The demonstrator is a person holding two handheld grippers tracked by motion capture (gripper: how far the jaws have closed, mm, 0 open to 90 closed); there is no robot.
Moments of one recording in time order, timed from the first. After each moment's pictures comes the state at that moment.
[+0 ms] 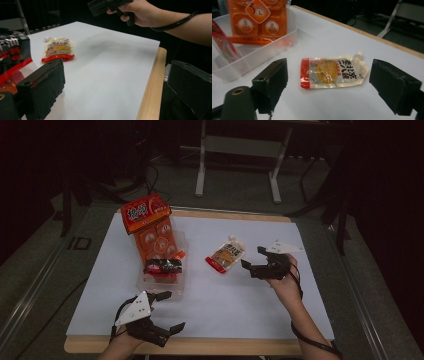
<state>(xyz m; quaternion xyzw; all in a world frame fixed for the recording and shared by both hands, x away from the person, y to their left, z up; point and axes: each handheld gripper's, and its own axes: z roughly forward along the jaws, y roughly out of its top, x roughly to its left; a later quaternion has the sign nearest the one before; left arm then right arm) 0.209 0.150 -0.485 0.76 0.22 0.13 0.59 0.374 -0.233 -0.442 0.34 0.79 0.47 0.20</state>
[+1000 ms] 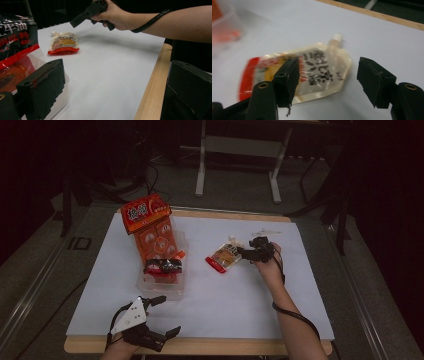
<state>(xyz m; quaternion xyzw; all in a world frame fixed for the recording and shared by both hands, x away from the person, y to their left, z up) 0.198 0.160 -0.495 0.76 0.24 0.15 0.59 0.465 -0.216 -0.497 0.43 0.79 0.40 0.19</state>
